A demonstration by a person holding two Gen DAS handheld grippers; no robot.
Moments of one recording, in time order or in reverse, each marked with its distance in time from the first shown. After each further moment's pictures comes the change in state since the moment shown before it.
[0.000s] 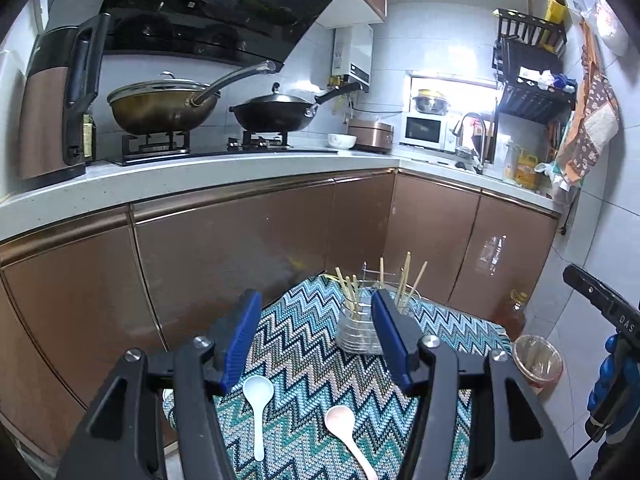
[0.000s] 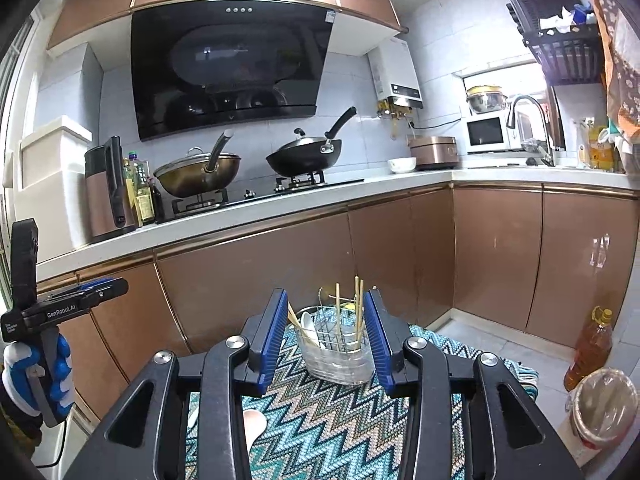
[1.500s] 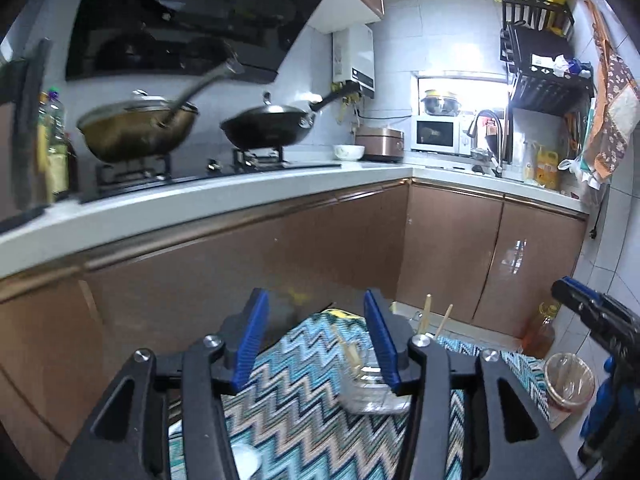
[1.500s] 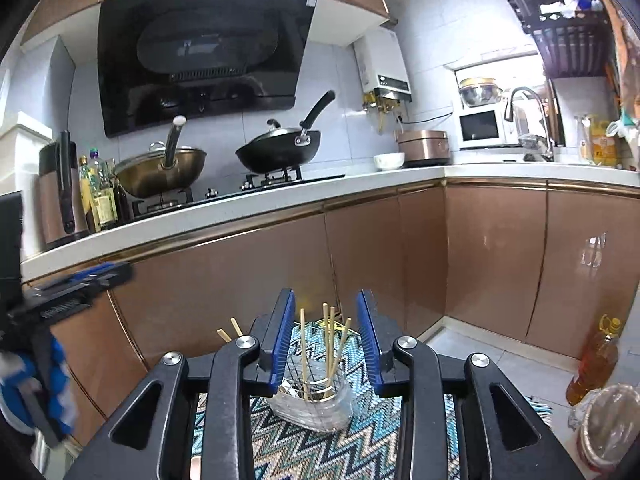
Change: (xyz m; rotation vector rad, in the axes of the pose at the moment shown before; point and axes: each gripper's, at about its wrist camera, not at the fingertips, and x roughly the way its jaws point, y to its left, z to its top) left arm 0.091 -0.042 0.039 0.051 -0.073 0.080; right arm 0.100 -0.039 0.014 0.006 -0.012 -0.052
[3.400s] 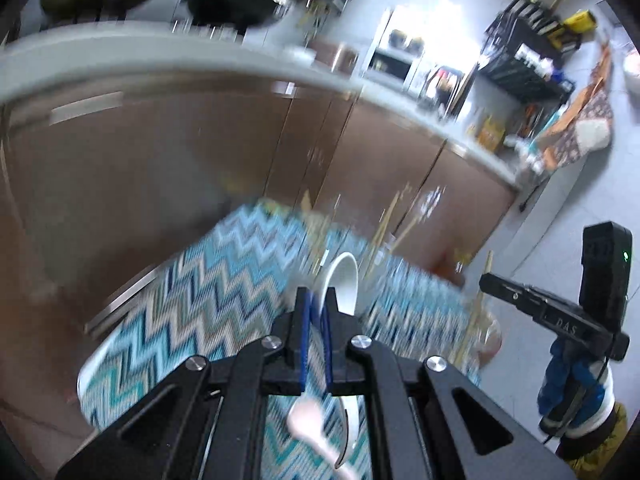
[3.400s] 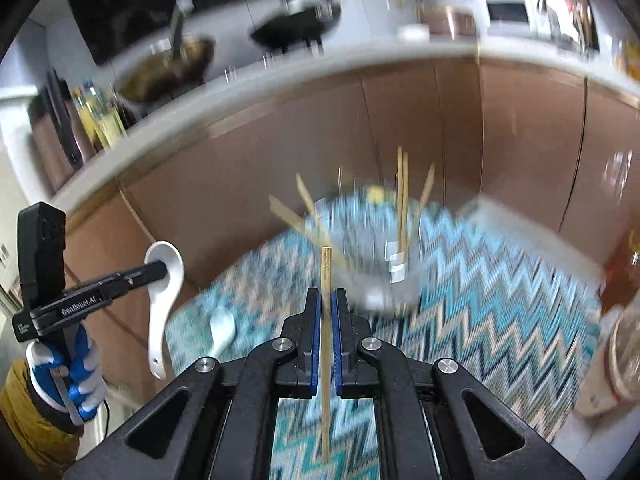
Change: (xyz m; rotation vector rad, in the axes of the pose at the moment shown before) left arm 0.056 0.075 -0.043 -0.161 0.329 -0.399; right arm 0.054 0.056 -0.034 0.070 0.409 0.087
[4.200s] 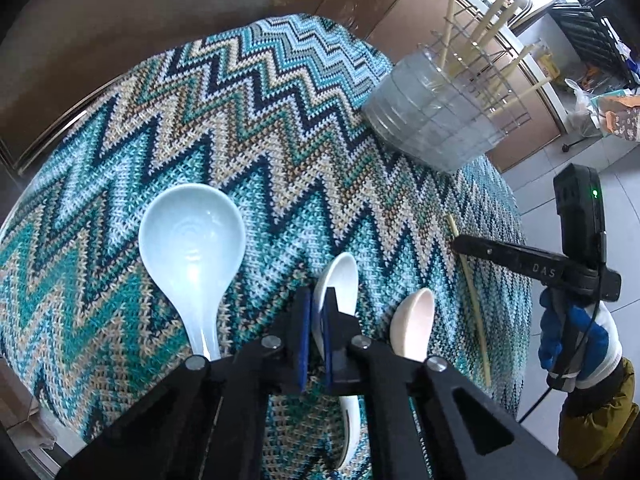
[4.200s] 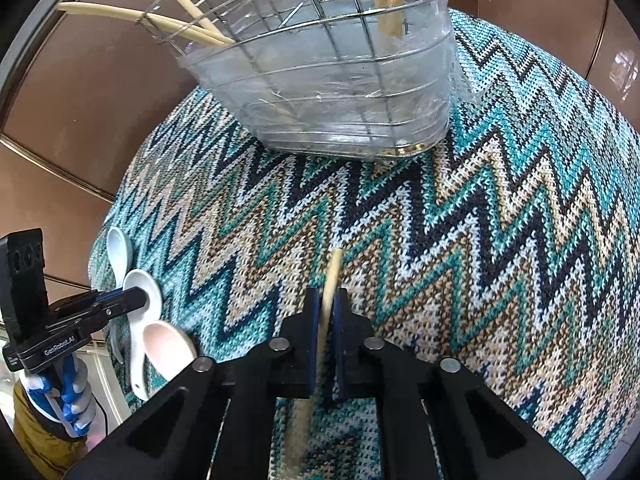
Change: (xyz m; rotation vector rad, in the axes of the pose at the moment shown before) left arm 0.130 0.099 -0.132 -0.176 0.511 -0.015; right arm 0.199 -0.046 -0.092 0.179 0.578 -0.036
